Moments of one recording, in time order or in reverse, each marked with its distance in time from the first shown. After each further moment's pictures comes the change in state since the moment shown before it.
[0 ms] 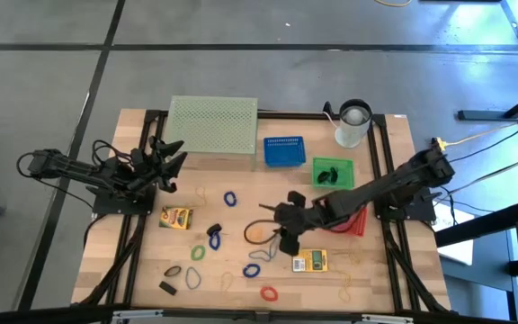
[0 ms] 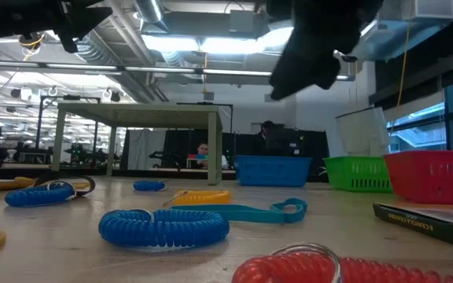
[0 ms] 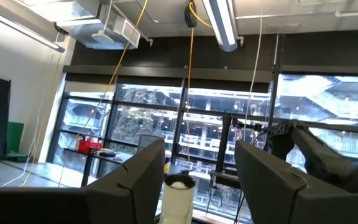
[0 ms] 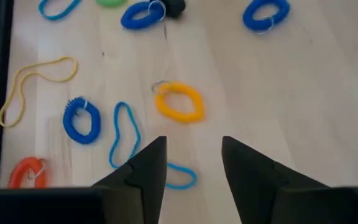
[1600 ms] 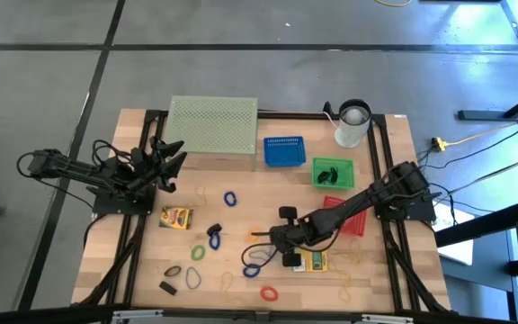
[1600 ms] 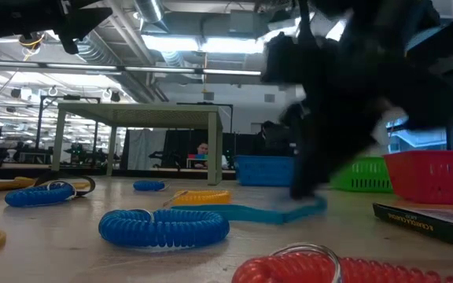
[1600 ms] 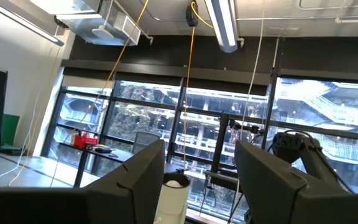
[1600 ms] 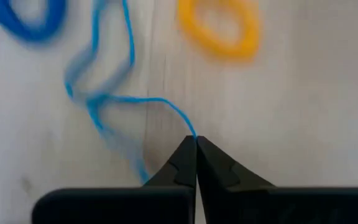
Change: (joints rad) left arm 0.000 0.000 0.000 -0.003 -0.002 -0.042; right arm 0.047 0.222 0.006 0.041 -0.021 -0.231
